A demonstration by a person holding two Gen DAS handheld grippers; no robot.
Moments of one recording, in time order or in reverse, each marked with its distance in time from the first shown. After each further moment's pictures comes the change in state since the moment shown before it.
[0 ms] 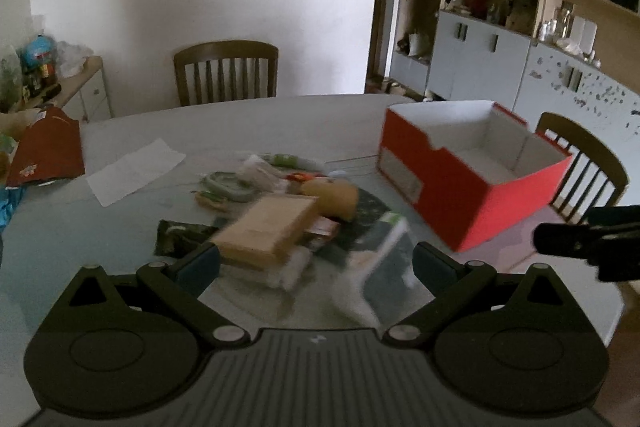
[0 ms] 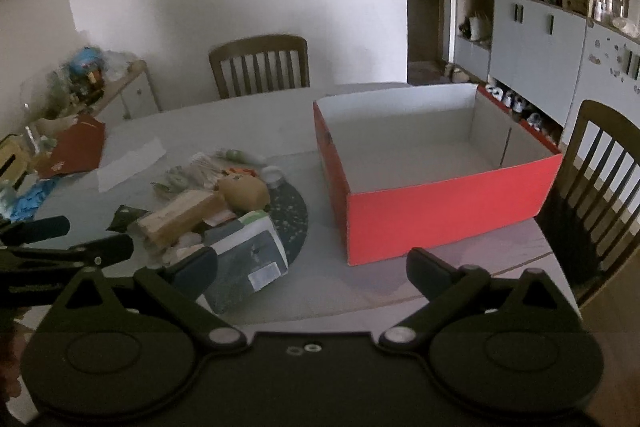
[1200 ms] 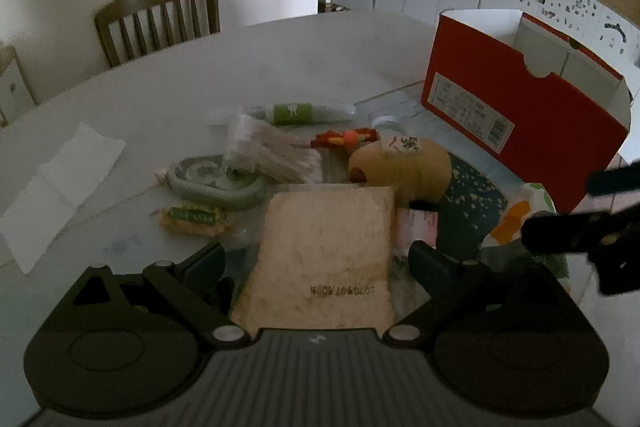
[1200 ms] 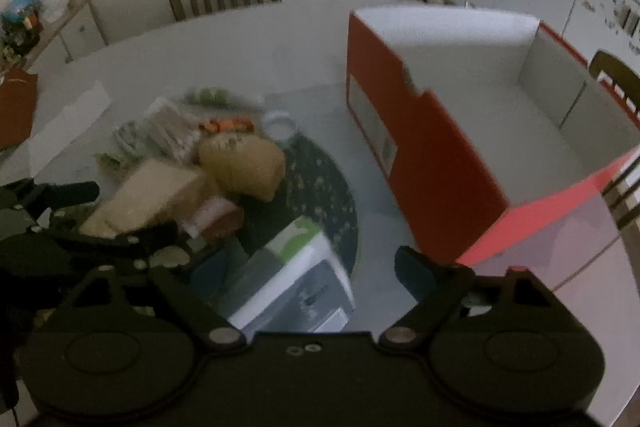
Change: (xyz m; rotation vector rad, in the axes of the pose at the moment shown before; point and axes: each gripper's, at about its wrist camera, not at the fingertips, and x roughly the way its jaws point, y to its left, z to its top) left arm 0.176 0.071 0.025 0.181 0.217 -0.166; right arm 0.148 0.068 0.028 0.059 0.281 -0.151
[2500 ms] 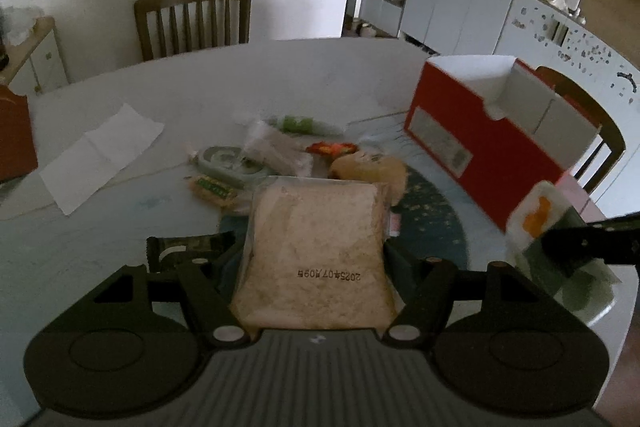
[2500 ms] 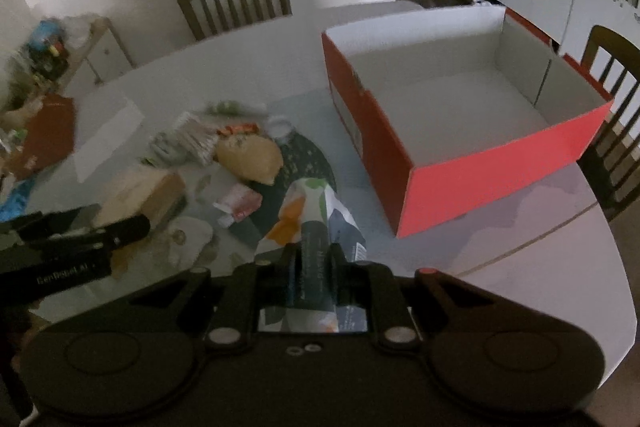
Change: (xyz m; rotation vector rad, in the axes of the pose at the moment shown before) left arm -0.087 -0.024 -0.008 -0.139 -0.036 0.030; right arm -0.077 -0.051 -0.014 0.053 -0.021 0.133
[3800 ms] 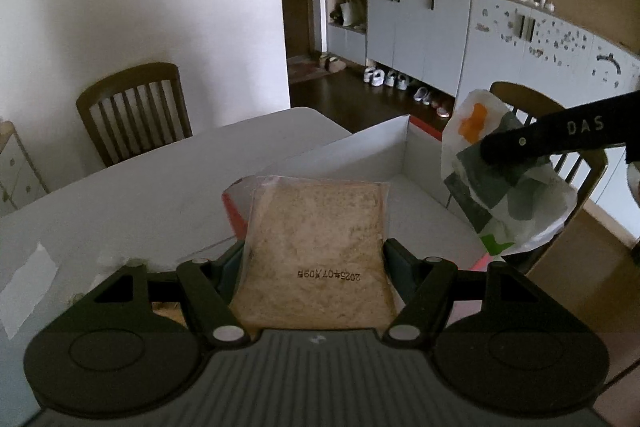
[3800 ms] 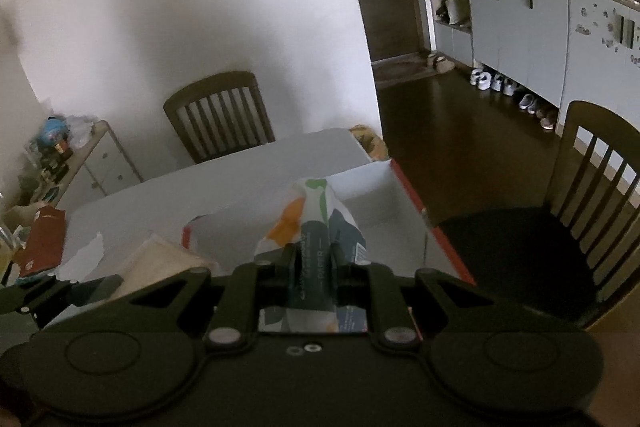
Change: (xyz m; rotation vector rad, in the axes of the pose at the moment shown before) left arm 0.043 -0.240 0.119 0.159 -0.091 0.049; right arm -0.037 -0.204 0.121 0.011 -0.250 0.088
